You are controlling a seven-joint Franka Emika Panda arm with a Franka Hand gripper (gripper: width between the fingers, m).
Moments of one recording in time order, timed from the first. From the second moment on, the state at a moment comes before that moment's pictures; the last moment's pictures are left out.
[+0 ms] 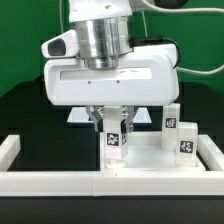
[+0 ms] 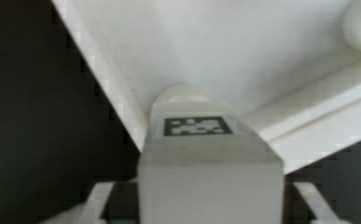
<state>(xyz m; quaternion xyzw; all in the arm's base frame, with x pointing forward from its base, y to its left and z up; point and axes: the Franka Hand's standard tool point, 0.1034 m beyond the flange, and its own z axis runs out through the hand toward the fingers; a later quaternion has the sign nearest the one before) 0.624 -0.024 0.083 -0.96 0.27 -0.01 0.06</state>
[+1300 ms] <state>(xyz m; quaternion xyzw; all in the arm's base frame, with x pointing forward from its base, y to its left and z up) 0.621 -0.001 0.078 -0.88 0.47 0.02 0.05</state>
